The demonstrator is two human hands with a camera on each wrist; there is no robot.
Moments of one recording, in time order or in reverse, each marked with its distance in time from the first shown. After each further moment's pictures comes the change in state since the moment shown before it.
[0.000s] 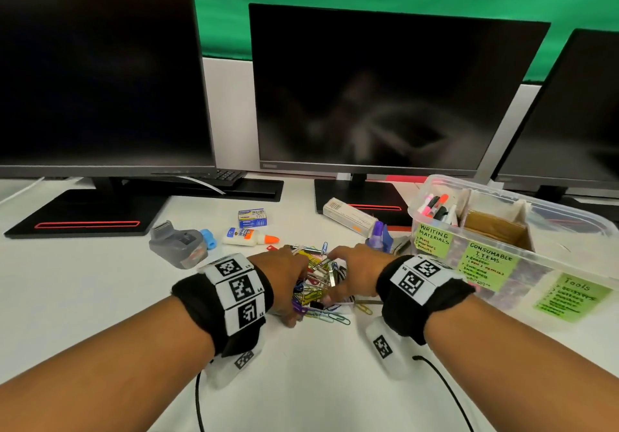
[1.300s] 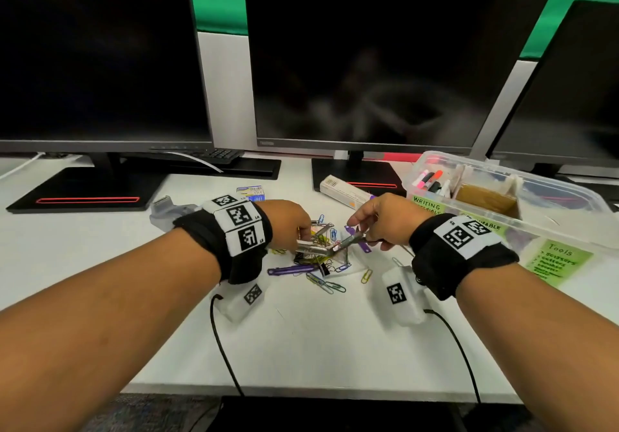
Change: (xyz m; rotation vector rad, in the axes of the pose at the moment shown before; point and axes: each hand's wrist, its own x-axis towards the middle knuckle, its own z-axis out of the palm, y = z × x) left_hand 0.001 0.002 -0.031 0.034 0.072 0.131; right_hand -0.013 0.036 -0.021 0.403 0.183 0.004
